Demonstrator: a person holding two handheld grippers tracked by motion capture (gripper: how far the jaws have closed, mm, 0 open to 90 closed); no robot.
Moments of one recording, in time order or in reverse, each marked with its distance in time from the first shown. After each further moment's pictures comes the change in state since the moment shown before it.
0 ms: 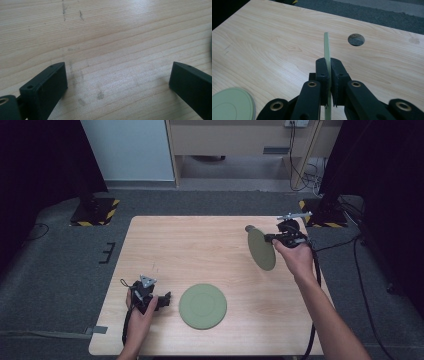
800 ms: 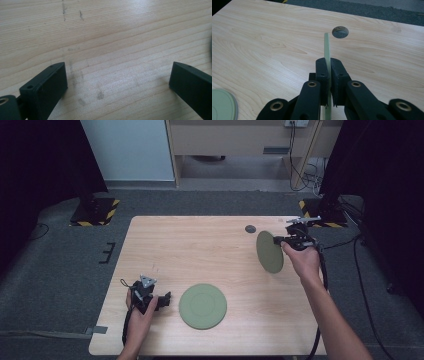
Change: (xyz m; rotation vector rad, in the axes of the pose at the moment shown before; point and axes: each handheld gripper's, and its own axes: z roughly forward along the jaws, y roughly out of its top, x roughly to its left) left arm 0.000 0.000 0.000 0.000 0.000 0.000; right arm -0.028 -0.017 0.000 0.003 -0.054 0.047
